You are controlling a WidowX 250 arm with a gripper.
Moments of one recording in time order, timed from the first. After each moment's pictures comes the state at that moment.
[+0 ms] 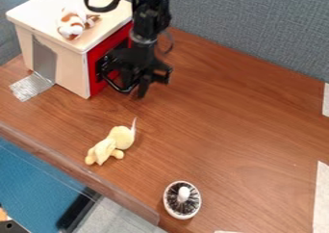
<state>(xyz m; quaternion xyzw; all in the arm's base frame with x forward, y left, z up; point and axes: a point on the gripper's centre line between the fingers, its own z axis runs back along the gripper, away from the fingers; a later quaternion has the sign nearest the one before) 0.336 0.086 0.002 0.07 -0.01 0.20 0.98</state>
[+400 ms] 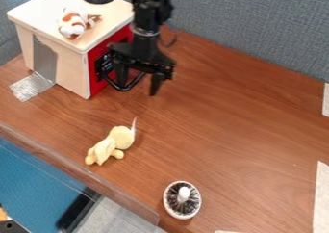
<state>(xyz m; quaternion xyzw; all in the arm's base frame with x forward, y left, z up) 0.340 0.047 0.034 0.05 -0.04 0.15 0.99</state>
